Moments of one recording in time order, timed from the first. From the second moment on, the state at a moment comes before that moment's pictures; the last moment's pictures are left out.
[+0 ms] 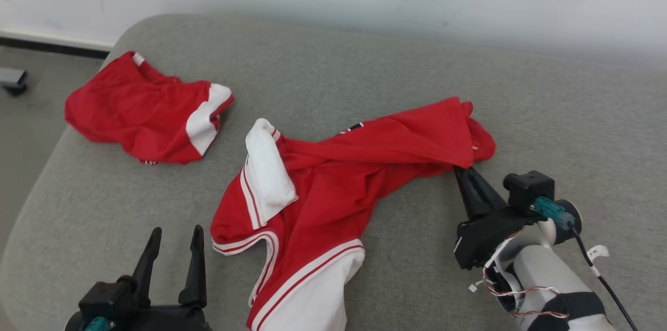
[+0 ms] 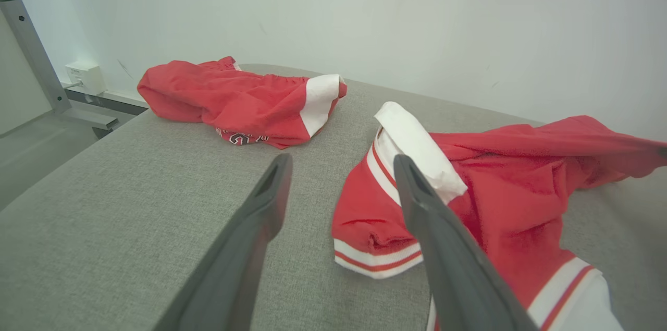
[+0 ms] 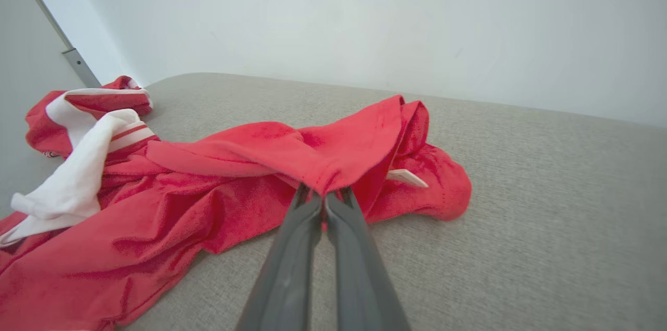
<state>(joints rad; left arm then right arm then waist) -0.09 0.05 0.01 0.23 -0.21 -0.13 -0.26 -0.55 -0.14 0.33 0.77 0.33 0.13 -0.26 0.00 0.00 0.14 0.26</state>
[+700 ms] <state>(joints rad) -0.01 0.05 0.01 0.23 -0.22 -0.12 -0.26 -0.21 -0.30 0.10 0.15 0.28 0.13 -0.18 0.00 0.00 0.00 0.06</state>
